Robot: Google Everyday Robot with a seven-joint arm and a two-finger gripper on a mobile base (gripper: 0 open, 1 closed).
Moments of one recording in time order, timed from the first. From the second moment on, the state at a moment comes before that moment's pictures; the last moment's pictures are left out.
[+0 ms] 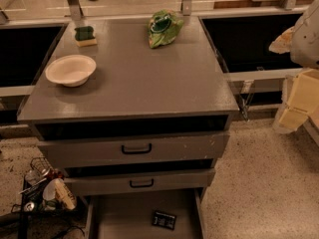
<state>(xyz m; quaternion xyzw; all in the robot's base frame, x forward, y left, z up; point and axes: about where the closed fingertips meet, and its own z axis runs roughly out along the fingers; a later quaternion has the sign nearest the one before) 0.438 -0.217 0.977 -0.60 0.78 -0.04 0.16</state>
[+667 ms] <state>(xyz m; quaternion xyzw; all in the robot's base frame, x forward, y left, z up) 0.437 -0.218 0.975 -0.60 0.78 -0.03 0.18</state>
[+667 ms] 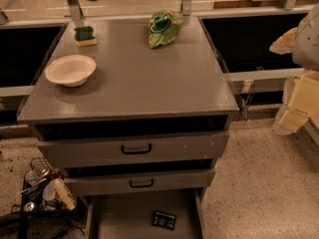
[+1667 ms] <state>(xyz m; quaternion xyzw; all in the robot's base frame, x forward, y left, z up) 0.425 -0.245 0.889 -0.59 0.78 0.04 0.20</state>
